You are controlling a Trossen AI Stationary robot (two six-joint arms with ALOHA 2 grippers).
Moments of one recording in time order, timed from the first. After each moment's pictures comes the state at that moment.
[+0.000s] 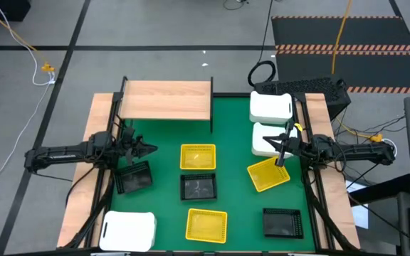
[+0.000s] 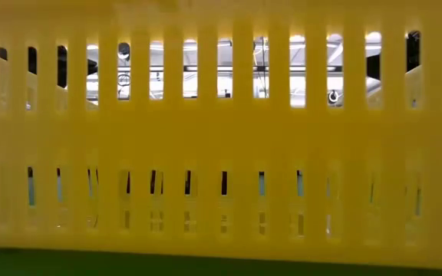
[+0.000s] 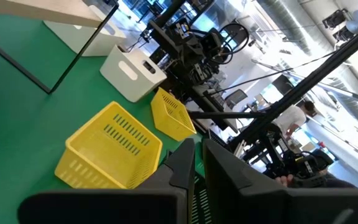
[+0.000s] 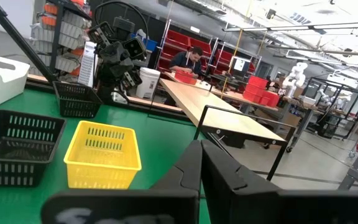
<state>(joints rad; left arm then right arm) 0.12 0.11 0.01 0.11 0.13 -0.76 0.02 0.11 0.01 0.19 0.29 -0.33</state>
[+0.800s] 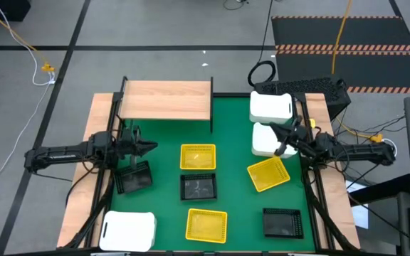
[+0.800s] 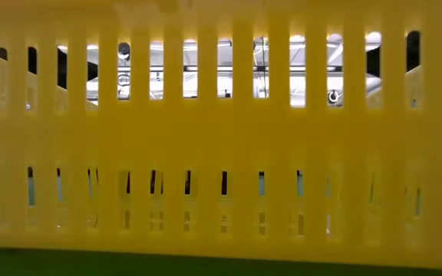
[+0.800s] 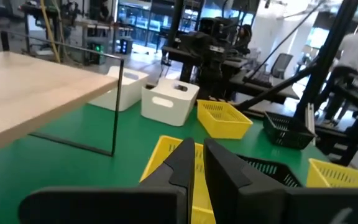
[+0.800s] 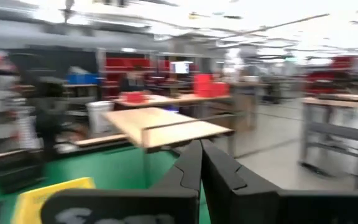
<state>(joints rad) 0.12 0.11 0.01 0.11 0.05 -0.18 0.01 0.12 0.01 0.32 0.58 -0.08</state>
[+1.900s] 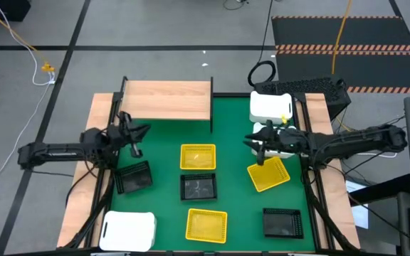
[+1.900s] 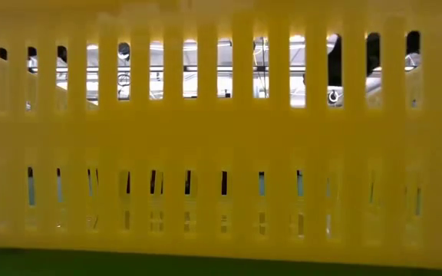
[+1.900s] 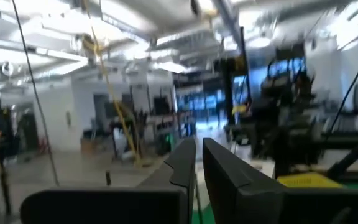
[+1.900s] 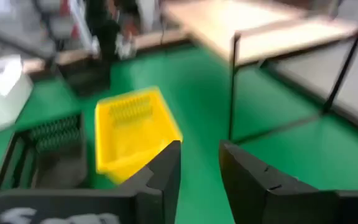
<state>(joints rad) 0.12 0.32 0.05 0.61 -0.18 0.22 -0.02 0.86 0.41 0.07 0.24 0.22</state>
